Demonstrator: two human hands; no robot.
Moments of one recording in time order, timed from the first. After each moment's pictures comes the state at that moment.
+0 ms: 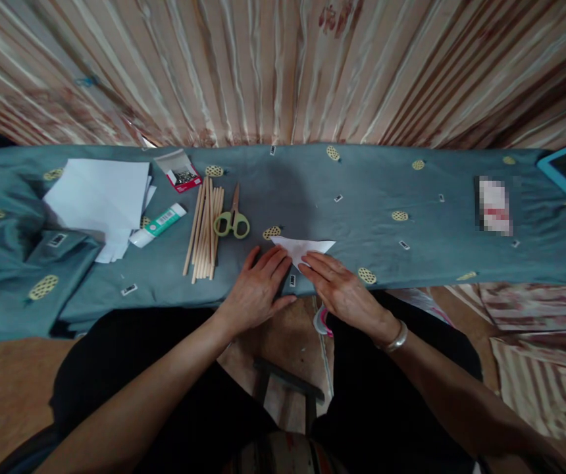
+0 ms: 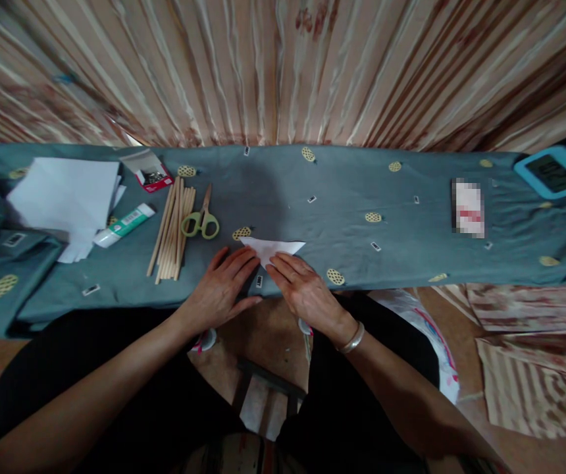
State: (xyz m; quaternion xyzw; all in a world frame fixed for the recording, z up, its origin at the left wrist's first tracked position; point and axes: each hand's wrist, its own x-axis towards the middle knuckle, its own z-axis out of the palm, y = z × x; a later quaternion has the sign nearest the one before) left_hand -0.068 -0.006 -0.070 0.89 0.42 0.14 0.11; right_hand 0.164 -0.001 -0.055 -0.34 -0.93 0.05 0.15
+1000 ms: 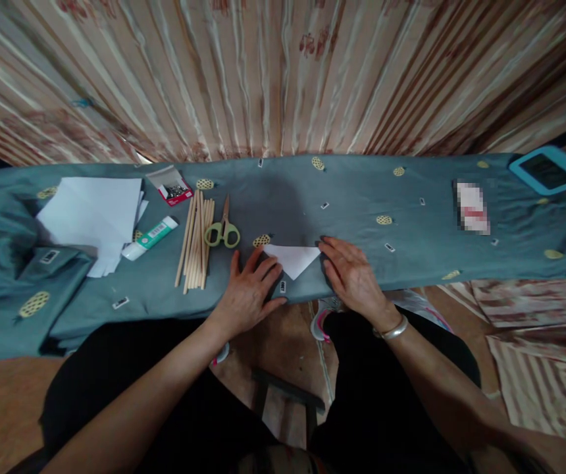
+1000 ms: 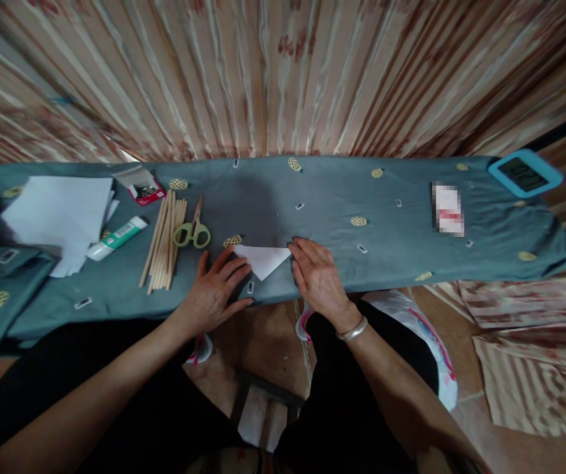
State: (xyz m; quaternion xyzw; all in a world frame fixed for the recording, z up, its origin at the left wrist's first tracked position) left_hand -0.068 -0.002 -0.067 0.88 0.45 0.11 0.10; right_hand 0.189 0.019 -0.059 -0.50 -0.84 0.03 0.21
